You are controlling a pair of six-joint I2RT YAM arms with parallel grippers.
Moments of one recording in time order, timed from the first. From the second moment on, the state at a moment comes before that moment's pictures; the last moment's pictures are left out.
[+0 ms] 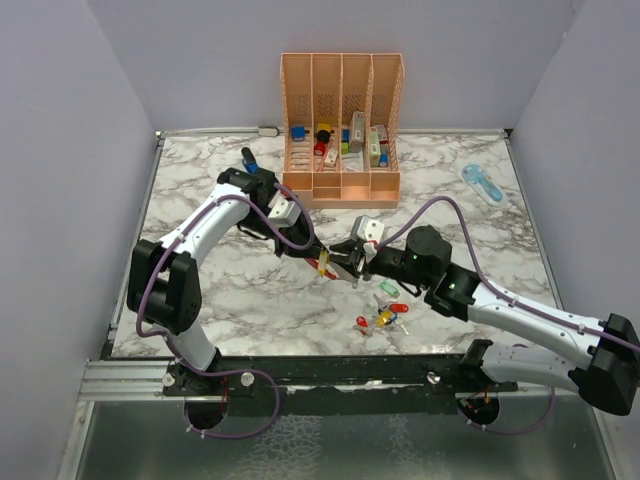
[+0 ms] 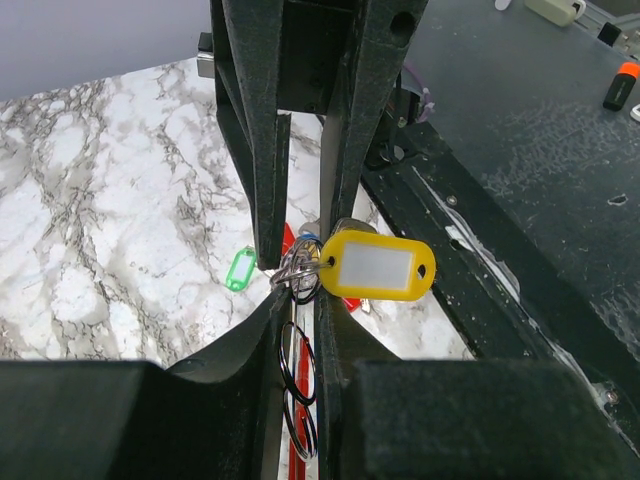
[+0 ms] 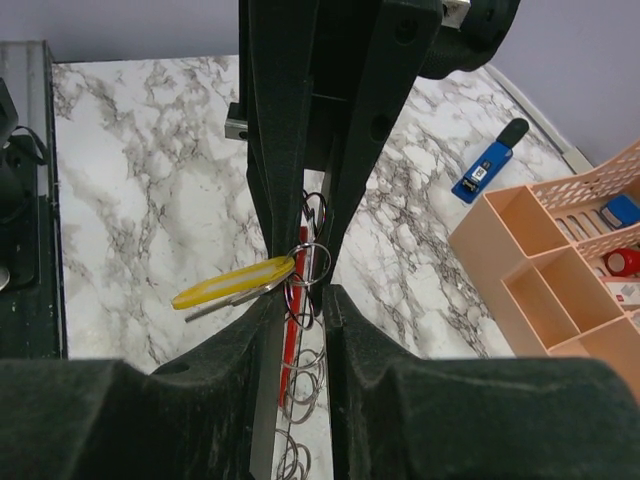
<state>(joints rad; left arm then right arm) -0.39 1.68 1.40 -1.42 1.51 1.71 0.92 1.07 0.72 0.26 -0.26 -0.24</state>
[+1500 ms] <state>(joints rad) -0.40 1.68 1.40 -1.42 1.52 1.69 0.94 1.06 0.88 -0.07 -0.13 -0.21</state>
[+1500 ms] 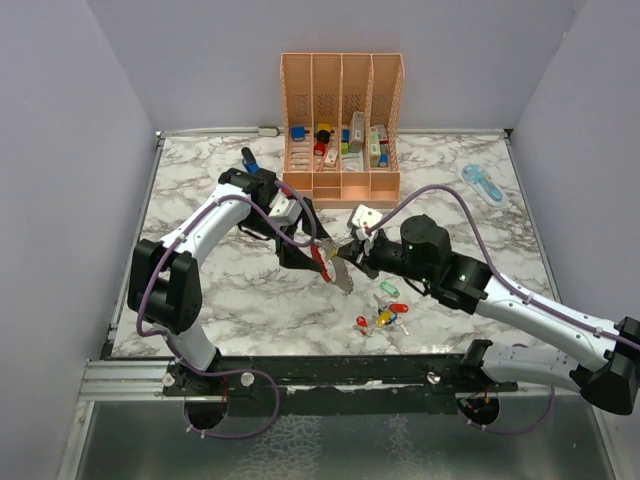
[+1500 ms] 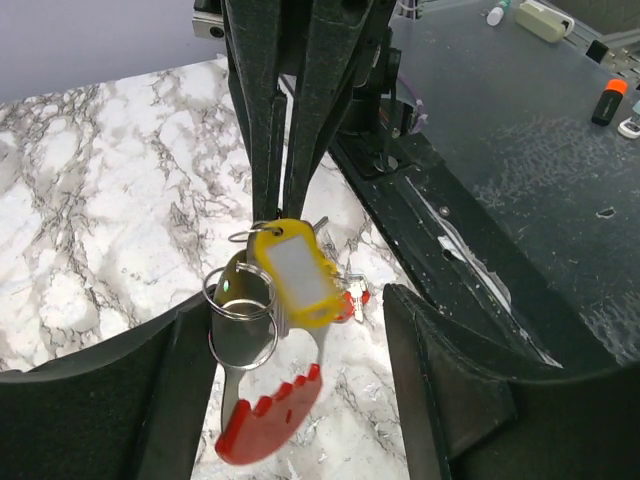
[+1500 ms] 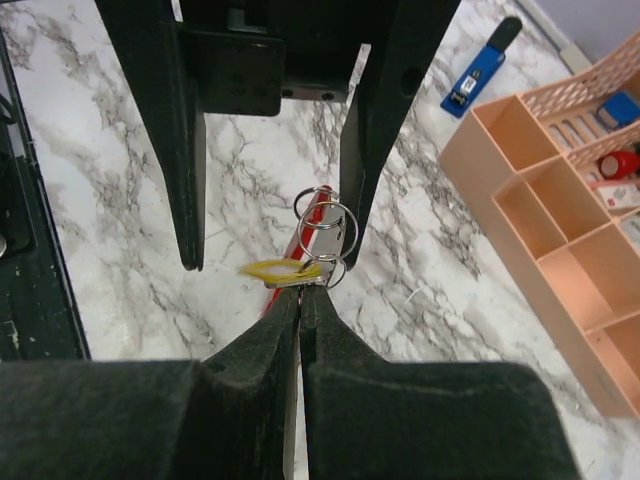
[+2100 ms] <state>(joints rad) -0.39 1.68 1.47 -1.42 1.52 1.62 0.94 1.16 1.03 -0.39 -0.08 -0.03</state>
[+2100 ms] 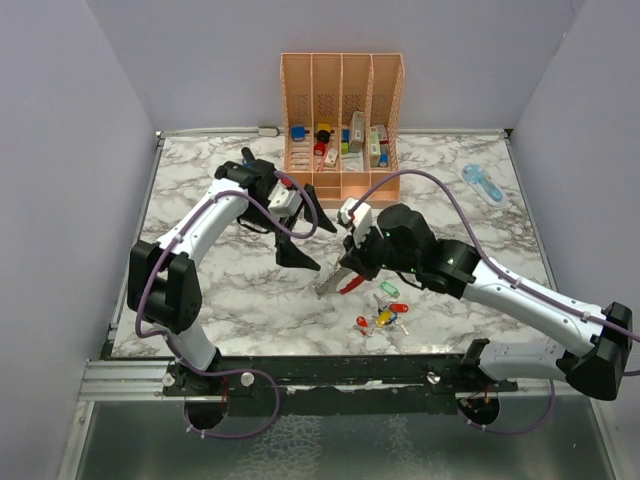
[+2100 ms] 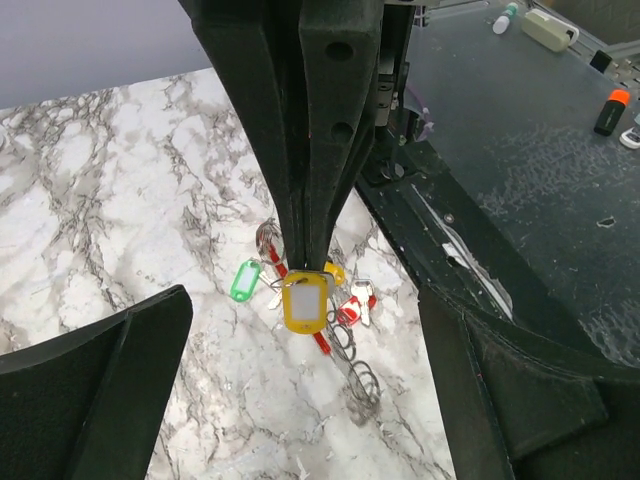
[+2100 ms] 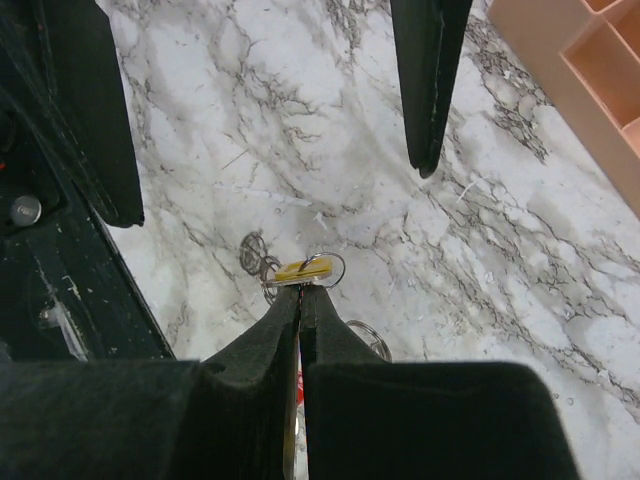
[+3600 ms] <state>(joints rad) -0.47 1.50 1.25 -0.55 1.15 0.58 0.94 1.20 1.16 -0.51 -0.02 0.30</state>
